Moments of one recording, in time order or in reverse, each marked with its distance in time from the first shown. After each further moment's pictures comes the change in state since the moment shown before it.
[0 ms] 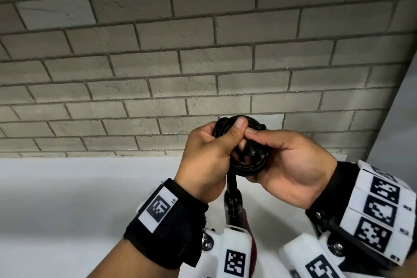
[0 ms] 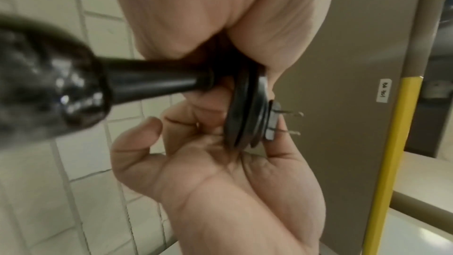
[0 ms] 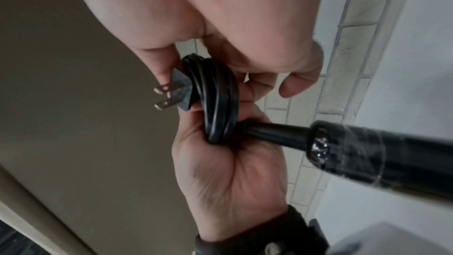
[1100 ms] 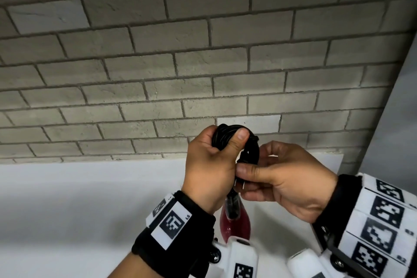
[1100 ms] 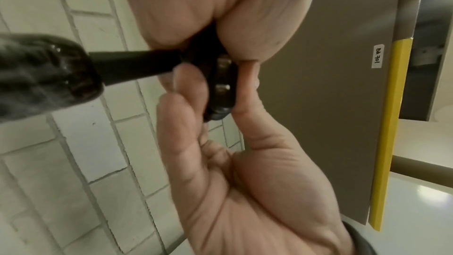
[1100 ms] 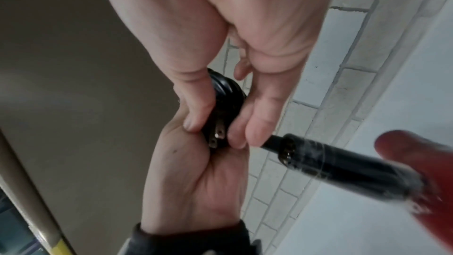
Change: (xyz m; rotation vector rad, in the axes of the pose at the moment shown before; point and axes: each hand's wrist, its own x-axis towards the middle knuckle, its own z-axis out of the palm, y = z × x) left_hand -0.002 -0.019 0.004 0.211 0.133 0.186; right_hand -0.007 0.012 -0.011 -0.252 0.232 0.027
